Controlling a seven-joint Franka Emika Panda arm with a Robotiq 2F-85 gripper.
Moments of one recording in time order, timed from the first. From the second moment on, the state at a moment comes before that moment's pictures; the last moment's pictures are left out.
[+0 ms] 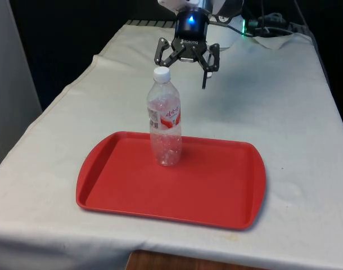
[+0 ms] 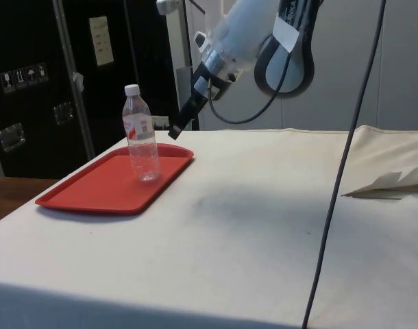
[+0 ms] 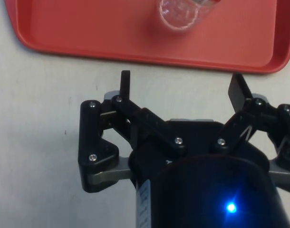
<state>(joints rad) 0.09 0.30 -0.28 -2.54 -0.31 3.58 0.09</state>
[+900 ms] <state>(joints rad) 0.09 0.27 -0.28 -2.54 -0.31 3.36 0.08</state>
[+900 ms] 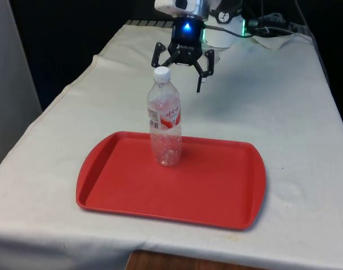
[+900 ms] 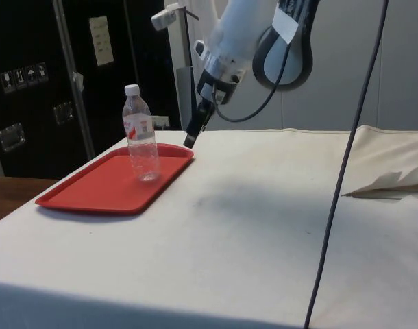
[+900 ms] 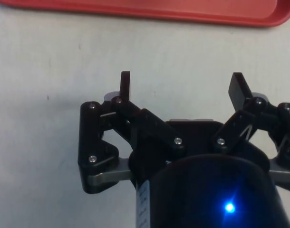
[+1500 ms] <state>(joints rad) 0.08 0.25 -0.30 -2.53 -0.30 3.22 0.08</state>
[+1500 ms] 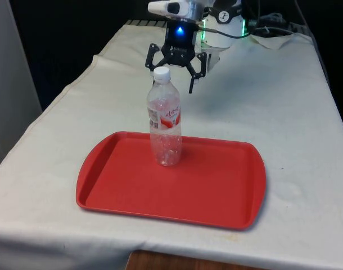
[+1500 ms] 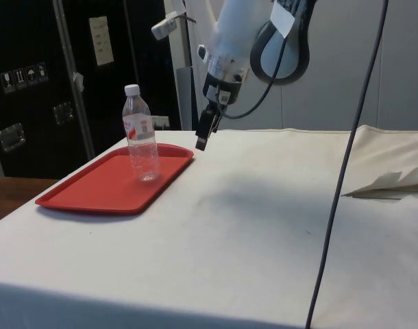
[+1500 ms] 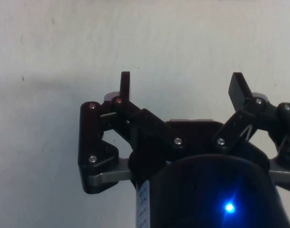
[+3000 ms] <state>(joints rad) 0.08 0.16 -0.34 -2.53 -0.29 2.88 0.05</state>
